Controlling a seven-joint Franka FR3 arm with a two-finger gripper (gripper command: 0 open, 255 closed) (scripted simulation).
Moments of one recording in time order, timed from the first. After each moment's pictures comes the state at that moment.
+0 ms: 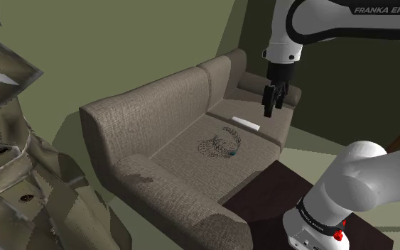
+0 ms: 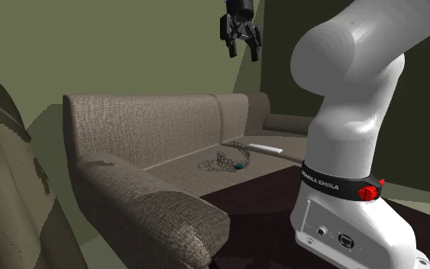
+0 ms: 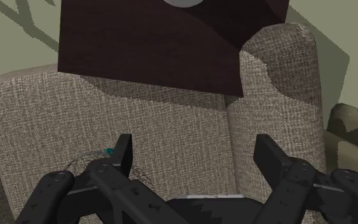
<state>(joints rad) 0.02 -0.74 0.02 -2.44 0.01 1.49 -0.10</state>
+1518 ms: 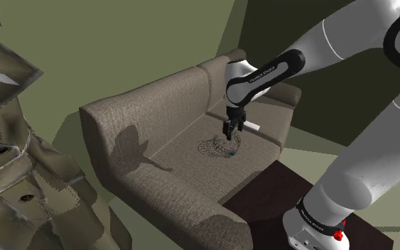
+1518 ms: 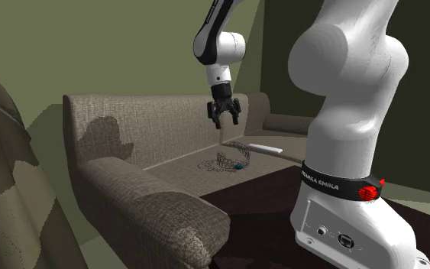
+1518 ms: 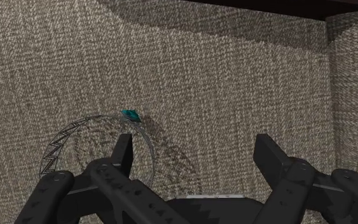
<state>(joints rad) -0.04 -0.07 0.00 -2.46 -0.12 2.19 -0.08</state>
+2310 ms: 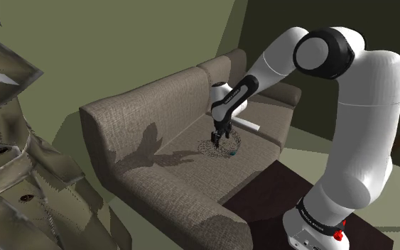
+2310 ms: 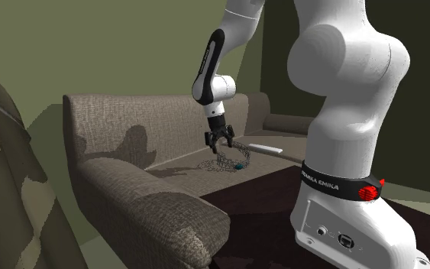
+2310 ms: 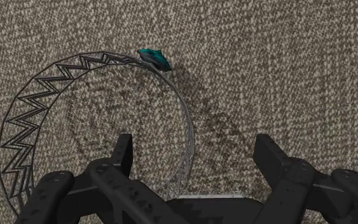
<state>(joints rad) -0.06 0.42 -0.04 -2.19 -0.22 2.42 -0.03</state>
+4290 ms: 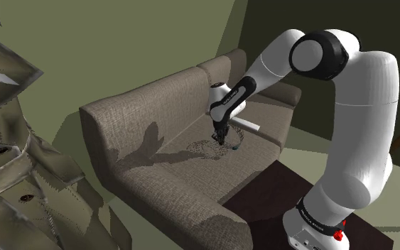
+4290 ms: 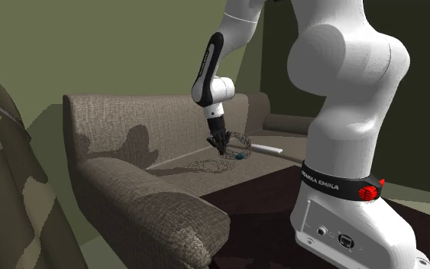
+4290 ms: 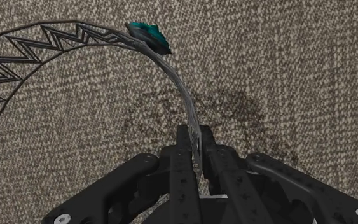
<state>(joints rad) -0.06 0.45 -0.04 -2.16 -0.22 2.42 -0.03</state>
